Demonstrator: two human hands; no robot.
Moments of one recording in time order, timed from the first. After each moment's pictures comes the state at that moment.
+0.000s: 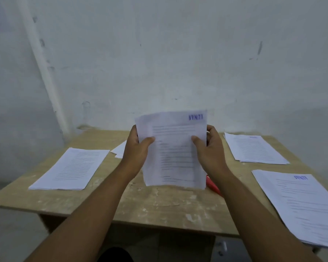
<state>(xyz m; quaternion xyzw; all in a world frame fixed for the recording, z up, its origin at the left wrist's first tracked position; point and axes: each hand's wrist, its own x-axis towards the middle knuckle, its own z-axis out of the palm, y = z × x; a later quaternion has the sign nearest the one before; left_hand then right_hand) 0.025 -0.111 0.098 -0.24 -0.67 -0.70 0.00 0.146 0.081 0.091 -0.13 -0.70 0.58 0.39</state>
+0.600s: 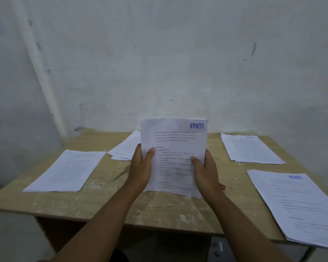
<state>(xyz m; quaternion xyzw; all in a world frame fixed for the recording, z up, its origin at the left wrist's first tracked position) 0.053 -0.083 0.050 -0.19 -0.69 -0.70 -0.01 0.161 0.079 0.034 -0.19 -0.69 0.60 0.37</state>
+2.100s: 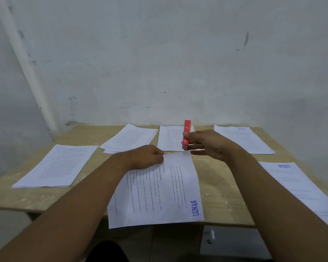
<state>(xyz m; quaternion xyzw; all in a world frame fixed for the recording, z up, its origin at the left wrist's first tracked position) 0.036 -0.069 0.095 -0.42 -0.87 -0.21 -0.18 0.156 0.161 0.107 -0.15 -0.75 0.64 0.05</state>
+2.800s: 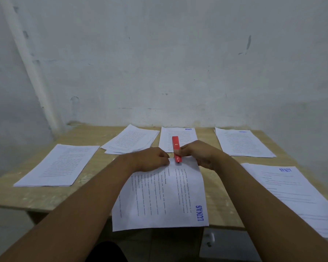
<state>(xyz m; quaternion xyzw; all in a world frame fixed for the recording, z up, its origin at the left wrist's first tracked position) 0.048 -0.060 0.098 -0.42 -0.88 -0.16 -0.18 0.125 0.138 0.077 -0.17 -0.79 0.59 0.00</state>
